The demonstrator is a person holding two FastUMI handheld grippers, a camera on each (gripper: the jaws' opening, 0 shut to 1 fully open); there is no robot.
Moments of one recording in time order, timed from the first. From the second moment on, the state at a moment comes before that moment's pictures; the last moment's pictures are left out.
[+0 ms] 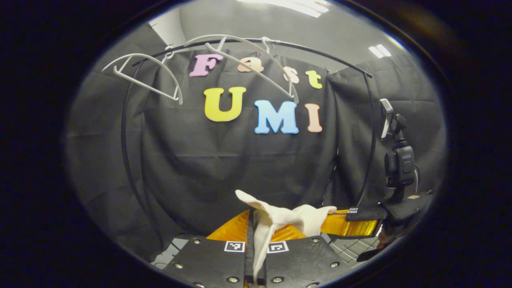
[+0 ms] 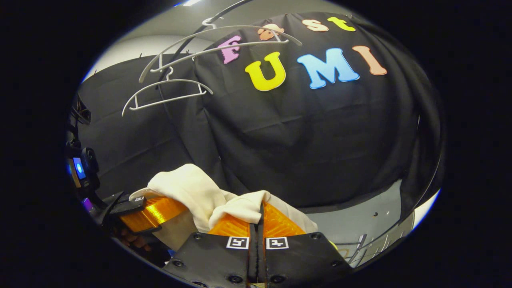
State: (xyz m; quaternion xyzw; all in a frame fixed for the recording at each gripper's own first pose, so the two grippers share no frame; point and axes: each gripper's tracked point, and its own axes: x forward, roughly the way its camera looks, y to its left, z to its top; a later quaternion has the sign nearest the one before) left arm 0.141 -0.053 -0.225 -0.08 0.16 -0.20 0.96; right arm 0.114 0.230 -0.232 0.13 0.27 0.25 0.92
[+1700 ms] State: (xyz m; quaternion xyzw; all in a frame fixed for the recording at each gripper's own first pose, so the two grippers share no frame) left arm 0.085 0.012 -0.129 -0.02 0.16 -0.11 0.98; right arm 0.037 0.117 -0.113 -0.03 0.19 0.11 0.98
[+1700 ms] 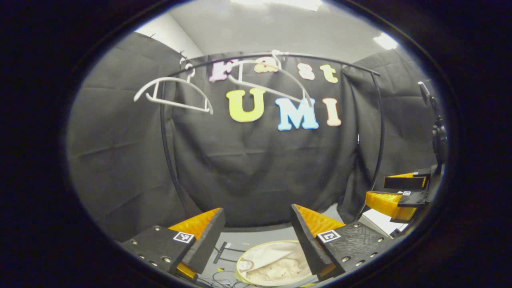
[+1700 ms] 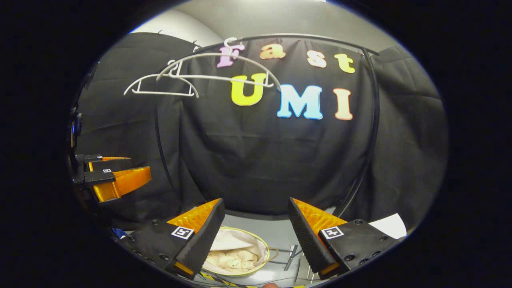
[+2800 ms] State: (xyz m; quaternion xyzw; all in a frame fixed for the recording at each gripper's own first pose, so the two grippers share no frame) left arm -0.053 0.053 0.026 -0.03 0.04 -0.04 1.00; right arm -0.048 0.010 0.016 -0.02 0.05 0.04 1.00
